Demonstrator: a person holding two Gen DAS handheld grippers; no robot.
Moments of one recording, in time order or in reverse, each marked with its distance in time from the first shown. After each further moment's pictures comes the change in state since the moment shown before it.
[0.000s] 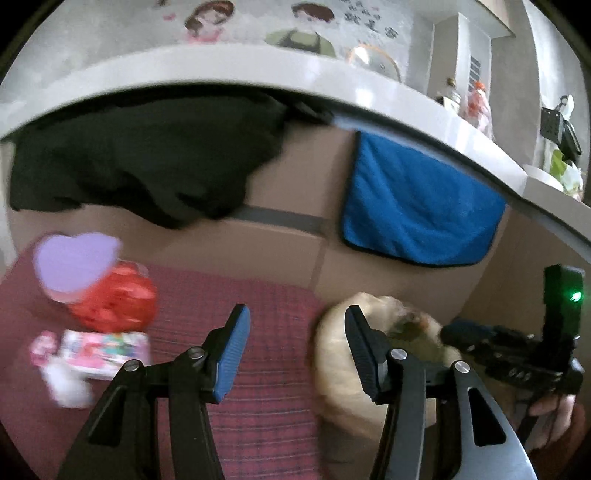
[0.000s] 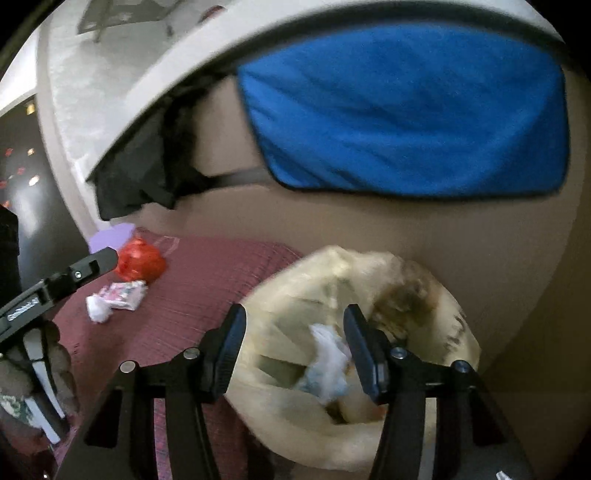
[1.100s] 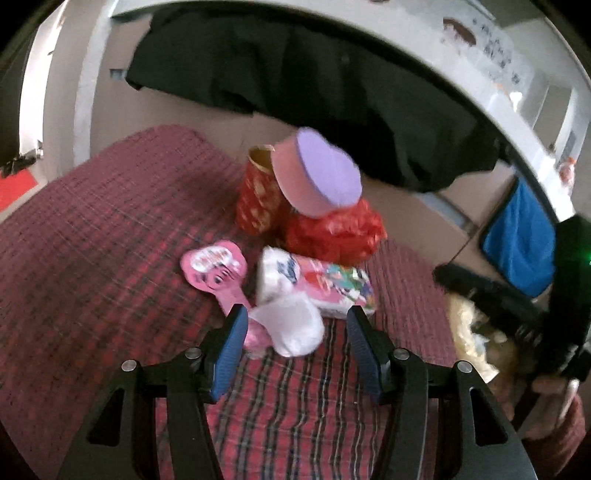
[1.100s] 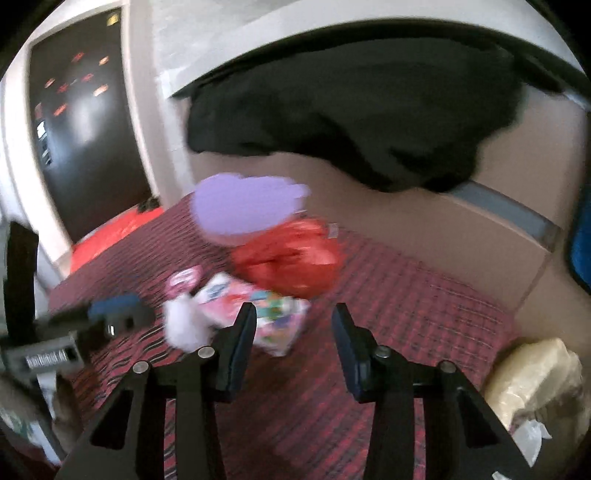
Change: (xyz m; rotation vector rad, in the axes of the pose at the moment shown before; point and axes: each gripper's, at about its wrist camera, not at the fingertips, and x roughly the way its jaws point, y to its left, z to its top) left arm -0.028 0.210 -0.062 -0.327 0.150 0.129; right arm 0.127 0.242 0.015 -0.284 0.113 0.152
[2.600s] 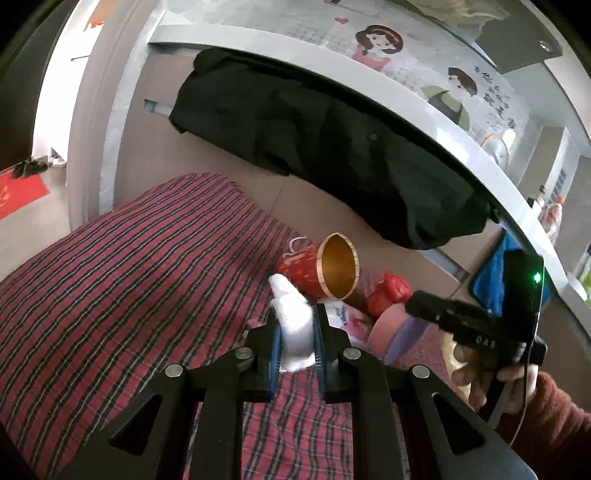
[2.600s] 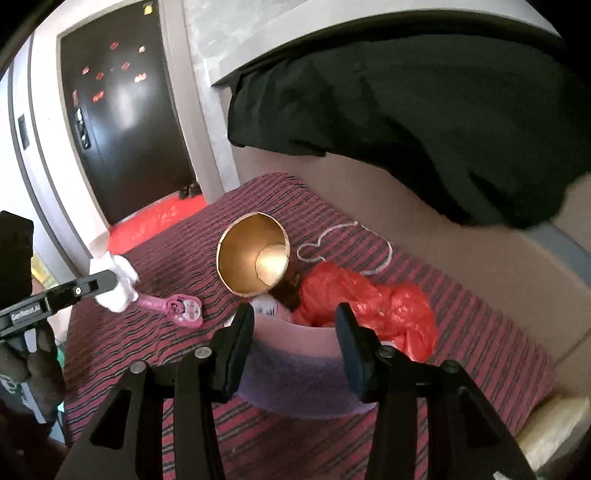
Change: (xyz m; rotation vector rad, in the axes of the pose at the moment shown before) left arm -0.085 0.063 0.017 -0.051 -0.162 -0.041; right arm 0.030 0.024 0.031 -0.096 0.054 0.193
